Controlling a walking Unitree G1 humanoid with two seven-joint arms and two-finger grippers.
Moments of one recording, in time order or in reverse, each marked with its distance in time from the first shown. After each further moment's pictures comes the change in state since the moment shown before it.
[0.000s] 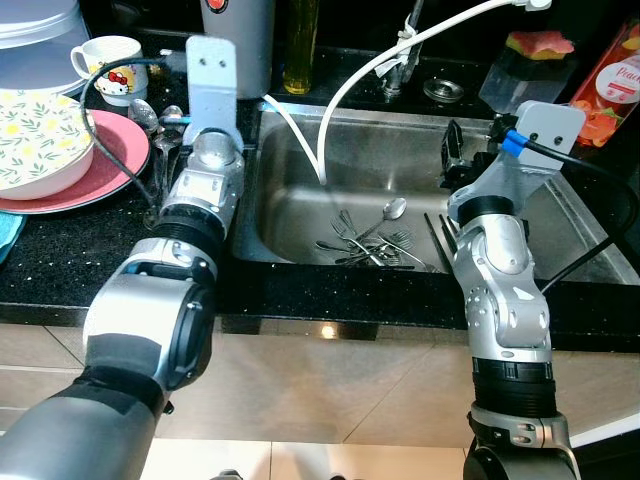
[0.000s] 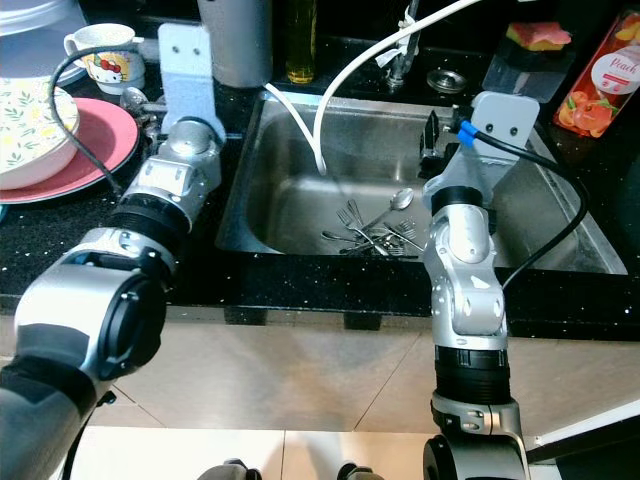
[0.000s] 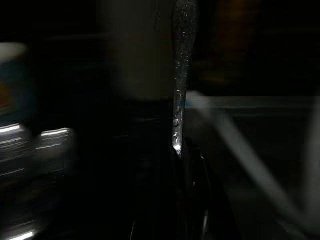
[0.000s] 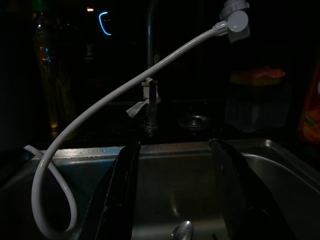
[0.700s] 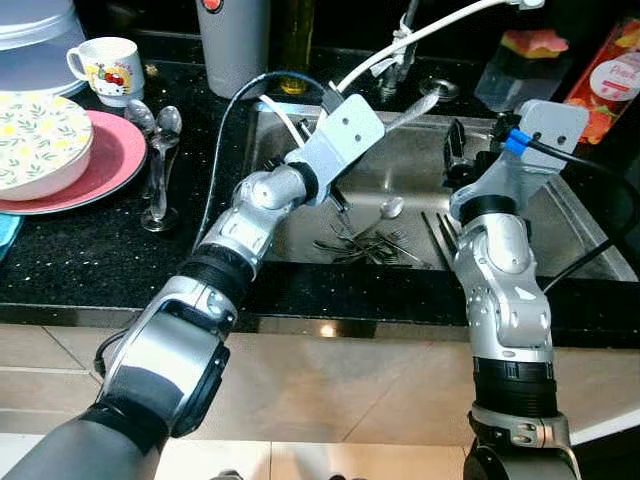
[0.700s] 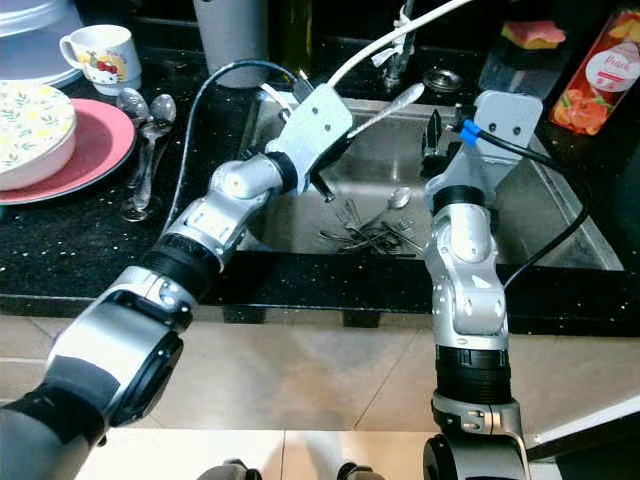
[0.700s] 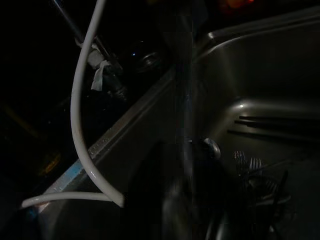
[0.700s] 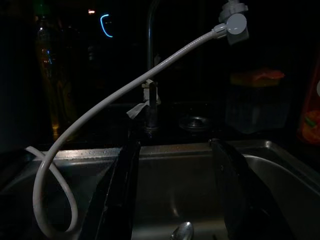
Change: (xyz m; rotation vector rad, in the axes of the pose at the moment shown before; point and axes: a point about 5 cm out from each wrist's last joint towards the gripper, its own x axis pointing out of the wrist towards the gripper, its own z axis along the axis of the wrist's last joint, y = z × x) left arm -0.033 -0.062 -0.015 0.470 -0.245 -0.705; right arm 0.000 -0.001 0.001 0.002 -0.005 -0.006
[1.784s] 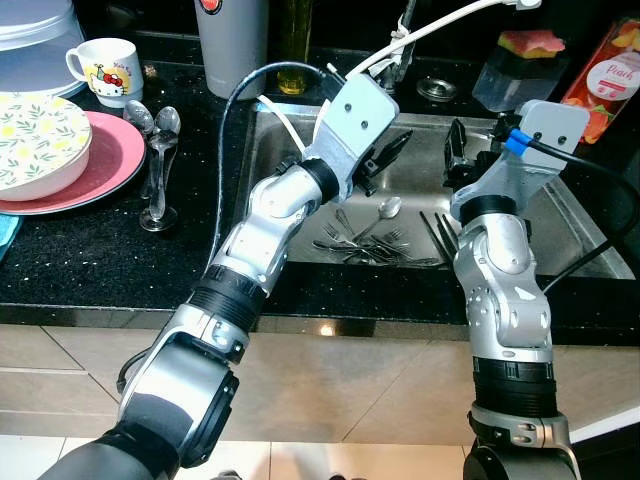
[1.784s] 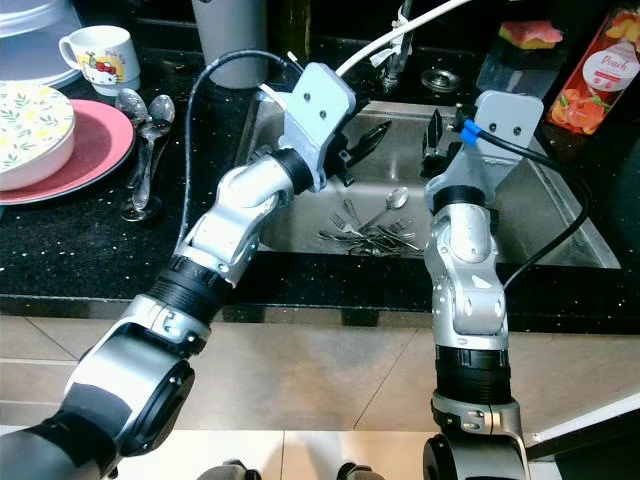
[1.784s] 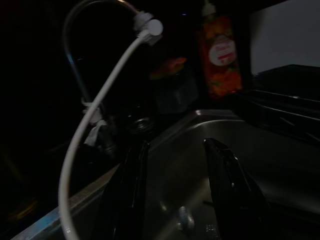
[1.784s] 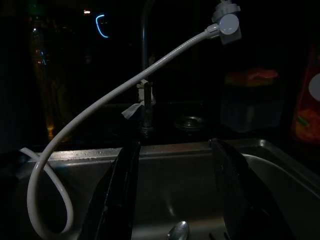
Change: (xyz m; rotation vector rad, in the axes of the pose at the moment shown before) left arm -0.004 -0.012 0.038 -0.194 -0.261 0.081; right arm 0.000 0.000 0.000 0.001 0.001 0.001
